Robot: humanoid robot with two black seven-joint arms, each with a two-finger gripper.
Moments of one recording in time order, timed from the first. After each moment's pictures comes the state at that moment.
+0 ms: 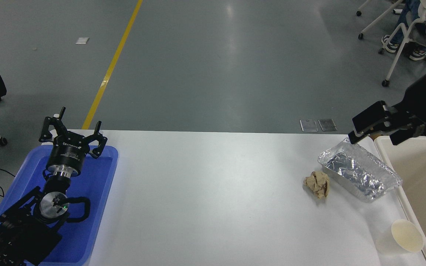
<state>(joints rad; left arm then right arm) -0.52 0.25 -1.00 -0.52 -0.07 -0.59 -0.42 2.31 -0.71 -1.33 1.50 -0.65 0.79 0.19</state>
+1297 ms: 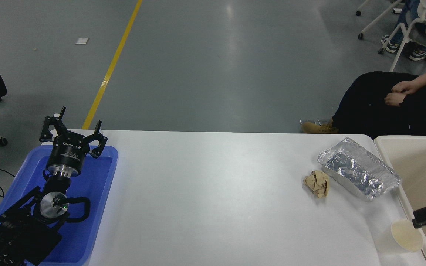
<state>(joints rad) -0.52 0.25 -1.00 -0.52 -0.07 -0.60 -0.42 1.33 -0.97 -0.93 1.10 -1.00 0.44 0.20</state>
